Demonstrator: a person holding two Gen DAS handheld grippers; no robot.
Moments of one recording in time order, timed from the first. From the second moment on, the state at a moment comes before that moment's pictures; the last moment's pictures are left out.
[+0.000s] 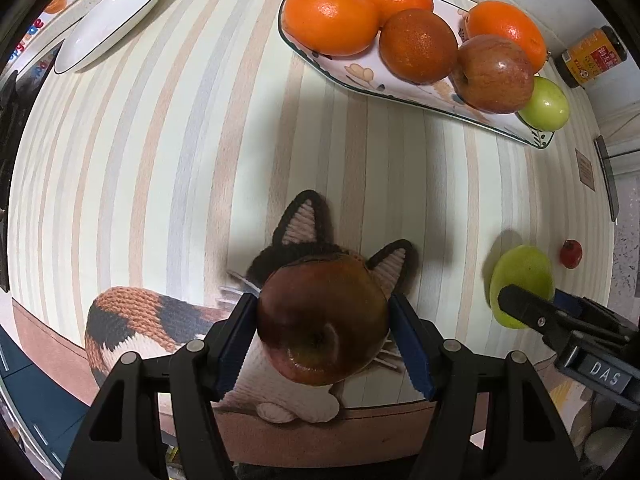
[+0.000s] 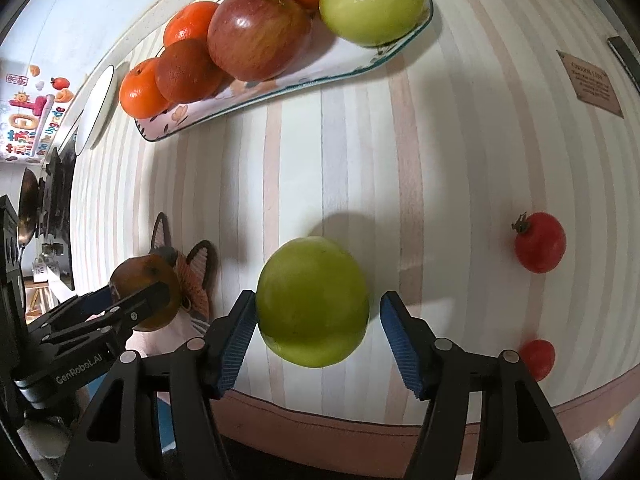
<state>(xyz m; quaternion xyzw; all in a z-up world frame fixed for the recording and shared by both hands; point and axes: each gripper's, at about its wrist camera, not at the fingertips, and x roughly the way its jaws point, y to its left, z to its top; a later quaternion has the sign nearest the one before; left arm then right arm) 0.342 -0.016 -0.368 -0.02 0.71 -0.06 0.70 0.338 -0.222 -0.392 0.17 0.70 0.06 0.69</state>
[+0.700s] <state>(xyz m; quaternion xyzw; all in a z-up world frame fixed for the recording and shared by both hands) 0.495 0.015 -0.262 -0.08 0.65 -0.10 0.75 0.480 -0.206 -0.296 0.13 0.63 0.10 0.76</state>
